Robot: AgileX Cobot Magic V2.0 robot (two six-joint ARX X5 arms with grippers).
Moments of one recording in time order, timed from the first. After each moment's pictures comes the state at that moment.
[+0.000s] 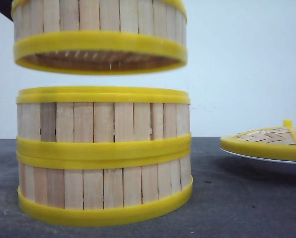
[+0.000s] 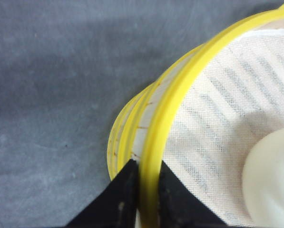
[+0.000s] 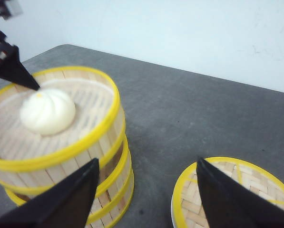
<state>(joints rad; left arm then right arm) -0.34 1.45 1.52 -1.10 0.21 -0.14 0.73 0.51 0.98 -0.74 0.16 0.14</state>
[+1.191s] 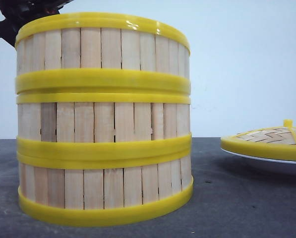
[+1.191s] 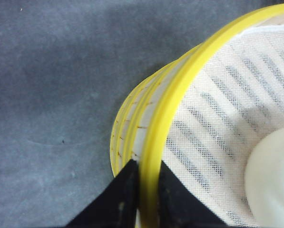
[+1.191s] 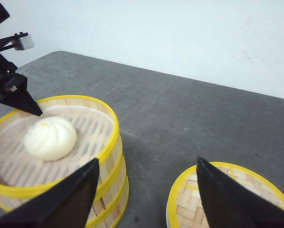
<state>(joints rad) -0.35 1.49 1.44 -1.04 0.21 -0.12 0.73 0.51 0.98 -0.71 0.19 0.14</state>
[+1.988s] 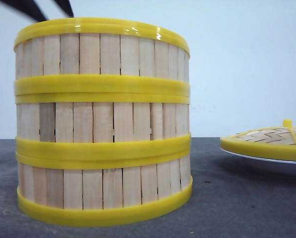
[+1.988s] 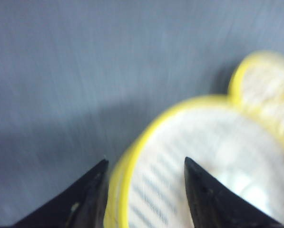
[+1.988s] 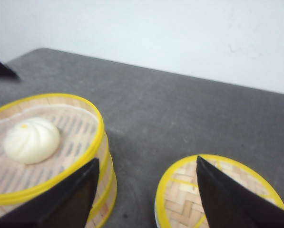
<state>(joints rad) -0.34 1.22 1.43 -0.81 0.18 -0.12 0.73 0.57 0.98 -0.72 0.26 0.17</state>
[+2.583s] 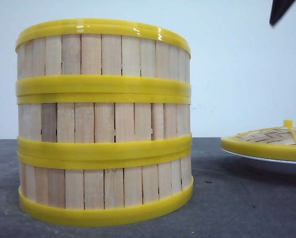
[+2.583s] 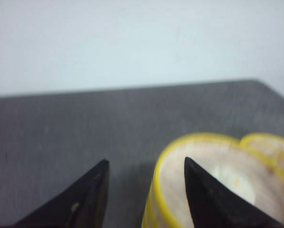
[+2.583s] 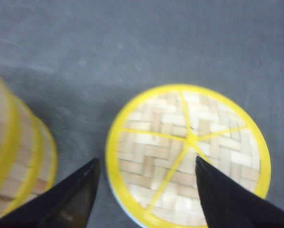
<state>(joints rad) -0.33 0.59 1.11 -0.79 0.04 -0.10 0.39 0.96 0.98 -0.72 0.15 0.21</state>
